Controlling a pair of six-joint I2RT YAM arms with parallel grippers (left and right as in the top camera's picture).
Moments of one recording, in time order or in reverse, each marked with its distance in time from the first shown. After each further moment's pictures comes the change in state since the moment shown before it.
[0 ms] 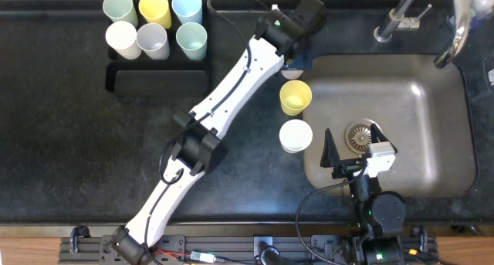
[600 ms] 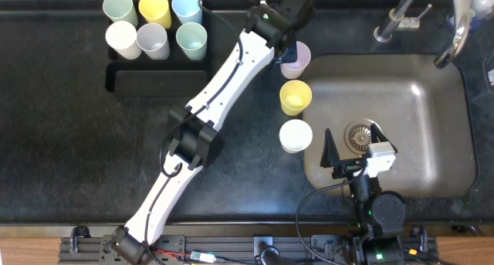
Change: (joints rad) left arm 0.035 0.034 0.015 0.037 0.061 -0.023; right arm 0.000 0.000 0.000 0.000 0.000 0.000
